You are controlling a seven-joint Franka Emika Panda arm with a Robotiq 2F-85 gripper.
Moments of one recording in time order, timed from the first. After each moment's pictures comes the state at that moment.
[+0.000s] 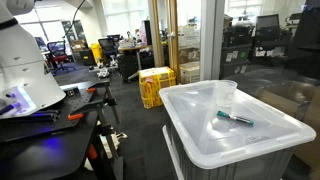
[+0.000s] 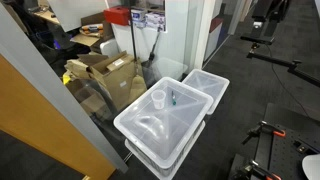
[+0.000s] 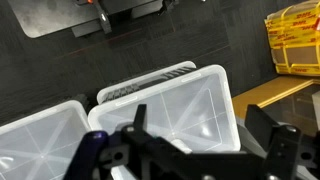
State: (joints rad) arm -0.08 -0.48 -0.23 -2.26 0.14 1.68 0.02
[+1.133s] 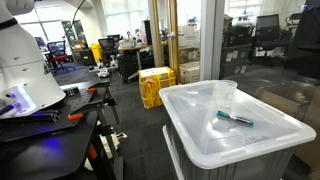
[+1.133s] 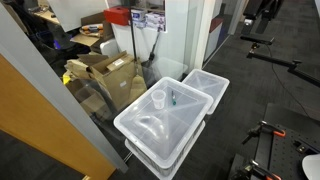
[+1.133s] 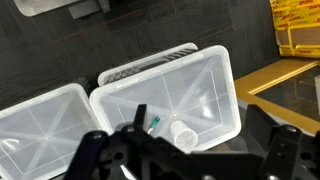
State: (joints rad) arm -0.10 -0.46 -0.22 -2.26 0.14 1.78 0.02
